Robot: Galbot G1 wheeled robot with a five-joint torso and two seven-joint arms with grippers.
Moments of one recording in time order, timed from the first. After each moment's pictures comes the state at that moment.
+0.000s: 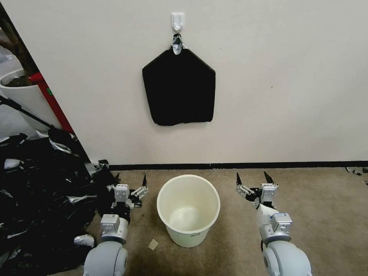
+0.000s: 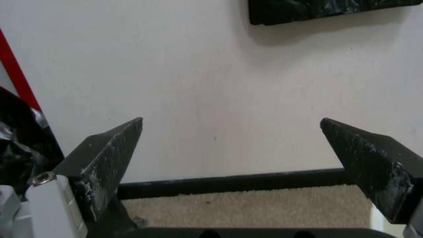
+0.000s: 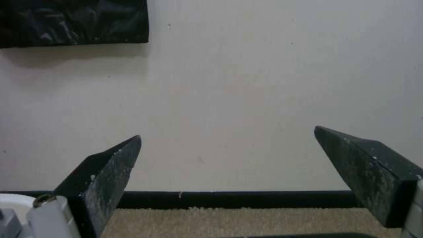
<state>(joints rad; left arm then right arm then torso) 1.55 -1.50 -0.55 -2.00 0.00 0.00 0.00 -1.55 1.50 0.55 2.00 0.00 0.00 0.00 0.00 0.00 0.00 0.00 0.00</state>
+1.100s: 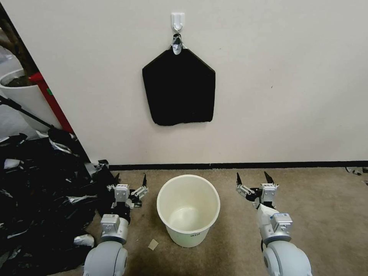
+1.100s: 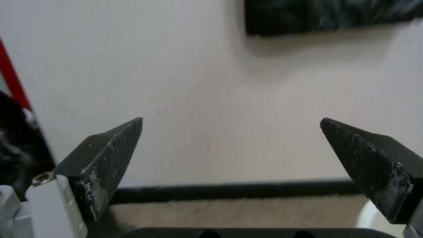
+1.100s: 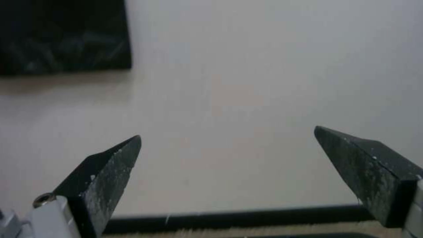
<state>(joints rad) 1.54 -1.47 -0.50 -2.00 -0.09 -0.04 -0.05 -1.57 1.46 0.54 2.01 0.05 0.12 0.10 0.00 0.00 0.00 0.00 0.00</state>
